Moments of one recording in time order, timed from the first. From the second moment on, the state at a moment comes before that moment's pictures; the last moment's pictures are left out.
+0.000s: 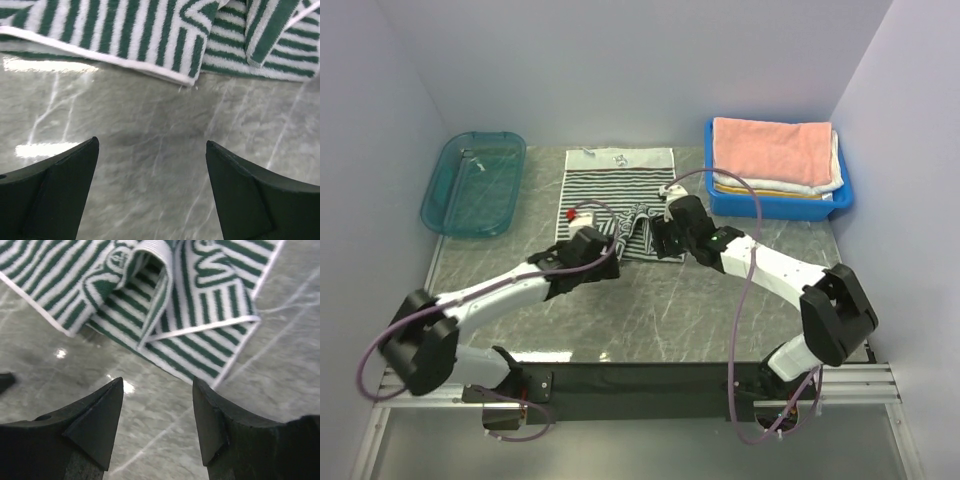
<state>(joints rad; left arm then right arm) -0.71 1.28 0.78 -0.33 -0.31 -0.72 0.66 1.49 0.99 -0.21 0.10 0.20</state>
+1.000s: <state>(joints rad) -0.85 1.74 0.99 -0.23 -0.61 -0.91 0.59 1.80 1.01 0.11 -0.08 0.41</state>
